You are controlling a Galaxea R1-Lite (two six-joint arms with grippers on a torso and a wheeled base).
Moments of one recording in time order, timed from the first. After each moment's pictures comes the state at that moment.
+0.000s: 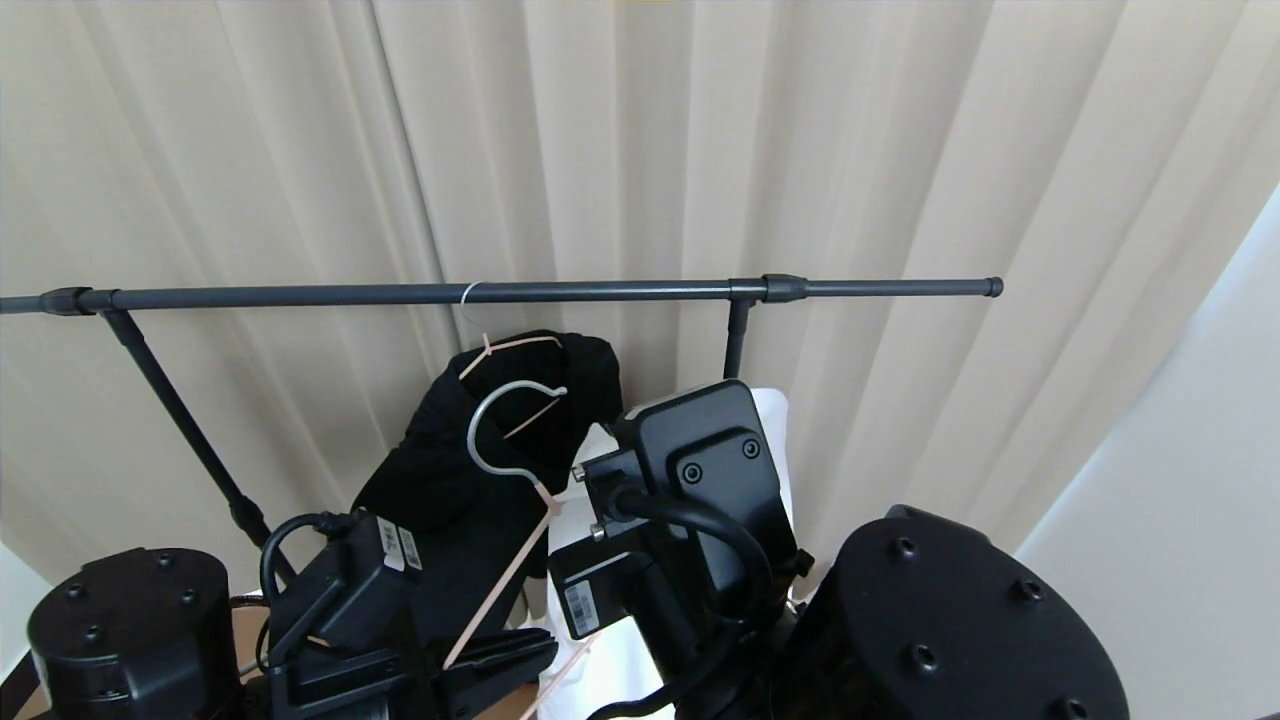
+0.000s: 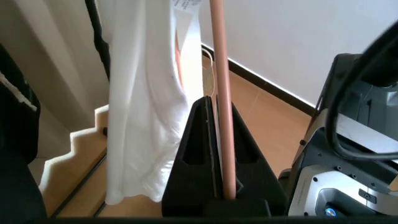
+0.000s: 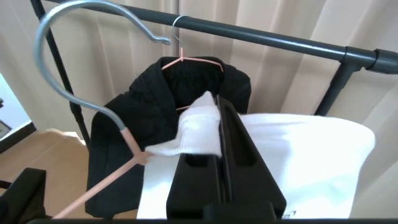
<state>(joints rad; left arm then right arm) -0.61 1.54 -0.14 -1.10 -0.40 0.01 1.22 1.93 -0.86 -1.19 -0.78 -0.13</state>
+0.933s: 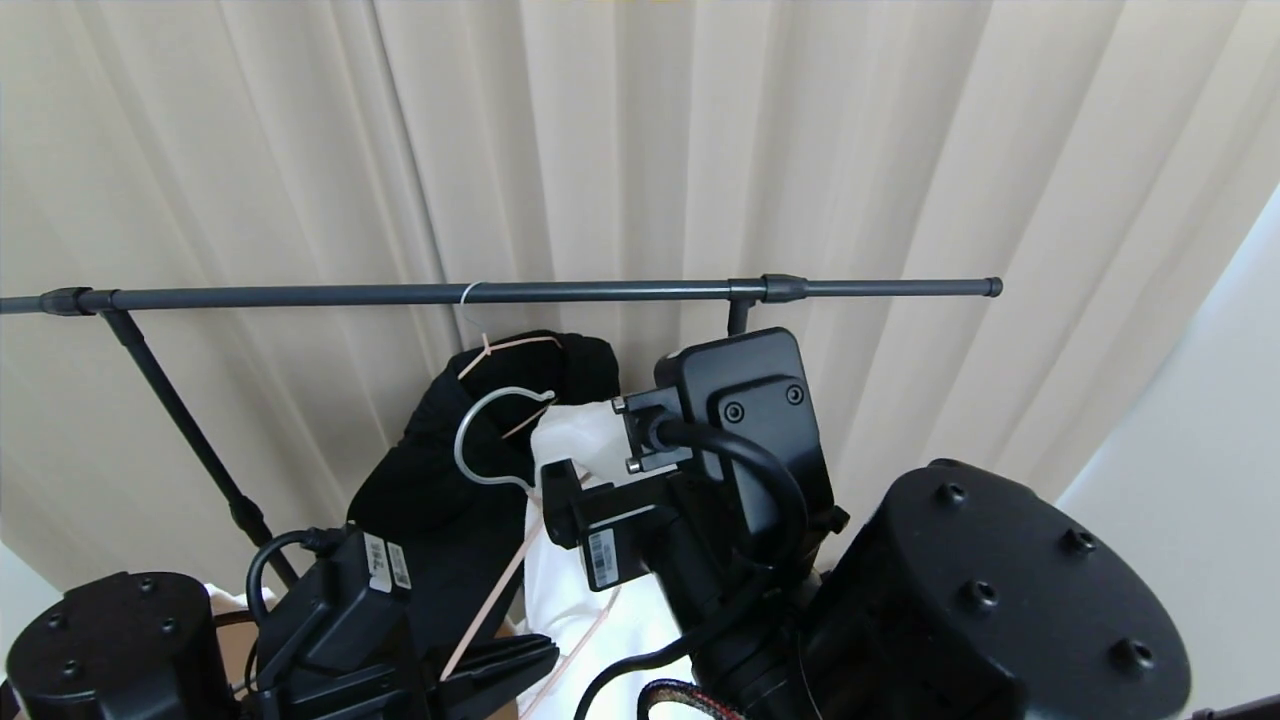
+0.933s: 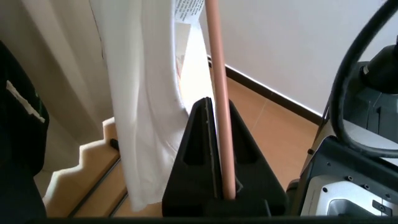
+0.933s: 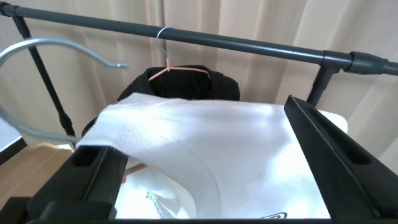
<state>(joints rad) -0.63 1.58 -0.07 -1.24 -0.39 0.02 1.20 1.90 -0.89 -1.18 -0.83 -0.13</state>
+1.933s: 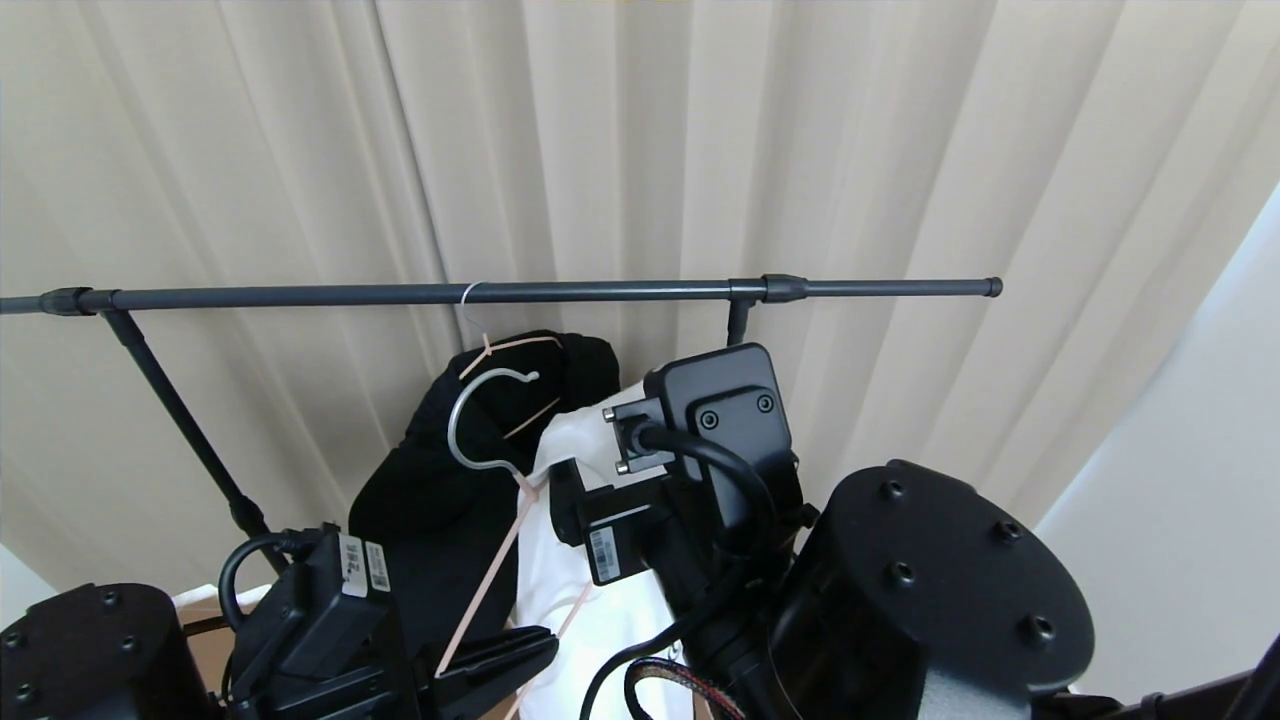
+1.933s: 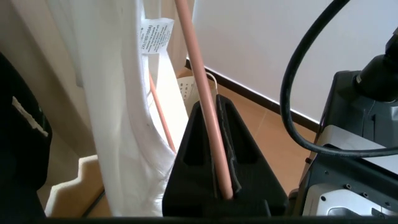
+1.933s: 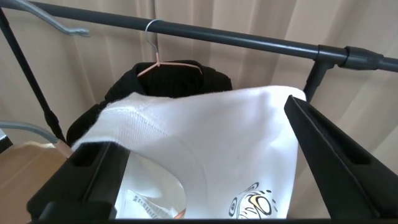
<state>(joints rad) -0.64 1.58 -0.04 -1.34 -0.37 0.01 1.17 1.93 -0.89 -1.18 -0.83 -0.13</state>
